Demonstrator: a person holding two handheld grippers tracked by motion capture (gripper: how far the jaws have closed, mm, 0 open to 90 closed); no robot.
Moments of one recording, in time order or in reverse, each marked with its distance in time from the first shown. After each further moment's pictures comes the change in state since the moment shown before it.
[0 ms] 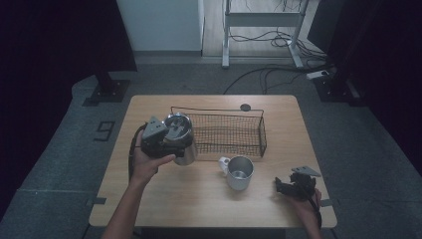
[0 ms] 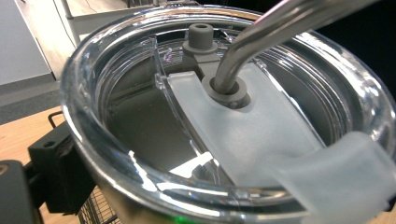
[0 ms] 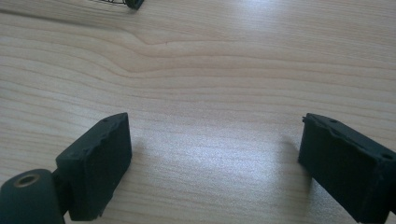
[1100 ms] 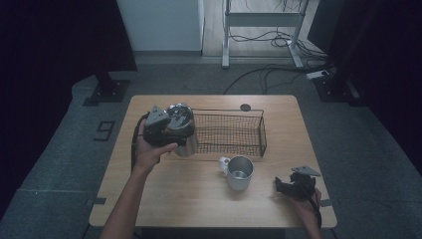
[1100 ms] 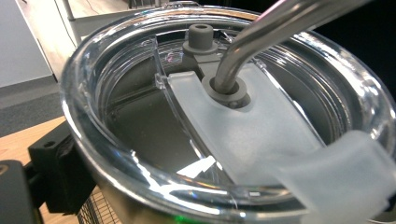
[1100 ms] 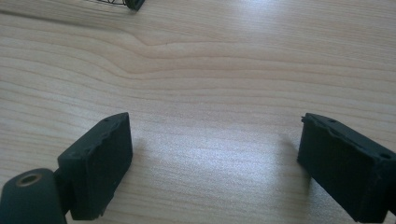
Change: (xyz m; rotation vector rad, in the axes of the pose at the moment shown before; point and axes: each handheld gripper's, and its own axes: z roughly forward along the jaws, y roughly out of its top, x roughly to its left) left arm 0.016 0.018 0.018 0.001 0.006 -0.008; right arm 0.000 0.001 0.000 0.002 0.003 -0.002
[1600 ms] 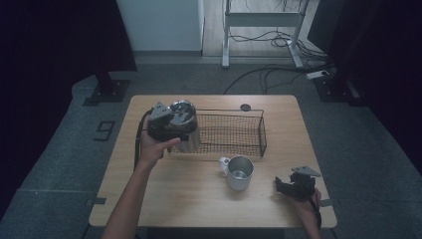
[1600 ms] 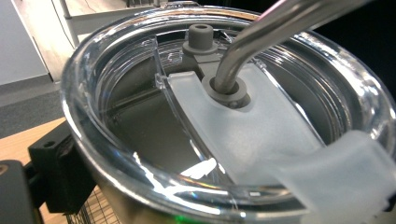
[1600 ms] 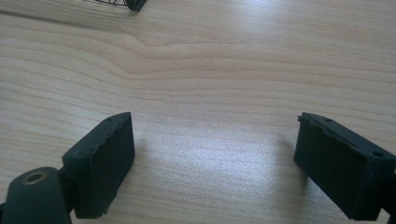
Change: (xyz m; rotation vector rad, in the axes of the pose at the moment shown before) left arm 0.009 0.003 0.020 -0.003 -0.011 -0.010; right arm 0.000 0.000 0.000 -0.007 -0.002 -0.006
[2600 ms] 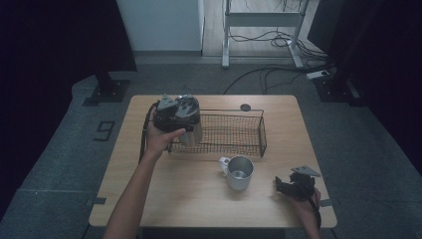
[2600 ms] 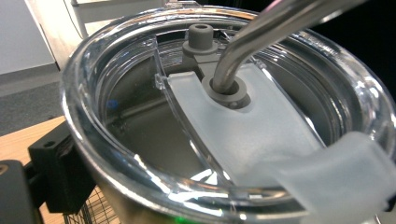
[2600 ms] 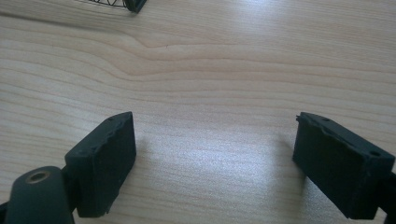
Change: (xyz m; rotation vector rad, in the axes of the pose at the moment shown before) left arm 0.014 0.008 0.032 0.048 0.031 -0.026; right arm 0.001 0.000 0.000 -0.004 -0.003 0.003
